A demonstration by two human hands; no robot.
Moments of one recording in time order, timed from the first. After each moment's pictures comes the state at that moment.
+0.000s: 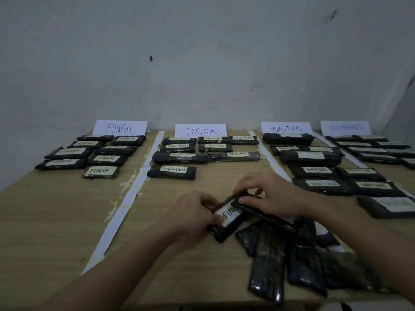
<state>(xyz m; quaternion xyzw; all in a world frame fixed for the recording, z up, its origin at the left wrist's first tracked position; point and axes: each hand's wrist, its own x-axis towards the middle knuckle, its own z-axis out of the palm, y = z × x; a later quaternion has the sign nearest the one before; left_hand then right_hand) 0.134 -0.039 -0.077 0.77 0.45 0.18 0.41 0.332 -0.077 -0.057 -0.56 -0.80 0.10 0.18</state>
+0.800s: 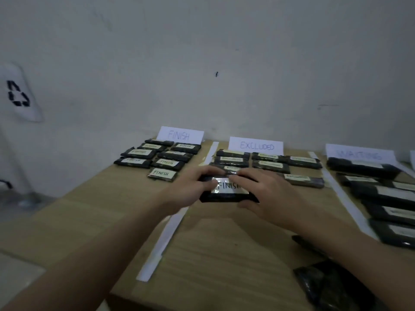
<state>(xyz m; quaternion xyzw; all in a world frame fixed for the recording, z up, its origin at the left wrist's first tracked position) 0.050 0.016 -0.039 0.70 0.43 0.34 0.46 0.246 -0.014 -0.046 -0.45 -0.86 -0.17 0.18</state>
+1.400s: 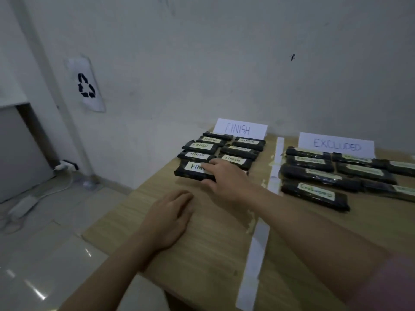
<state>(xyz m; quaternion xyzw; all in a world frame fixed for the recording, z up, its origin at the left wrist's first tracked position) -0.150 0.027 -0.119 0.76 0.62 0.21 0.04 0.012 0.109 -0.075 -0.45 -0.87 0.01 0.18</state>
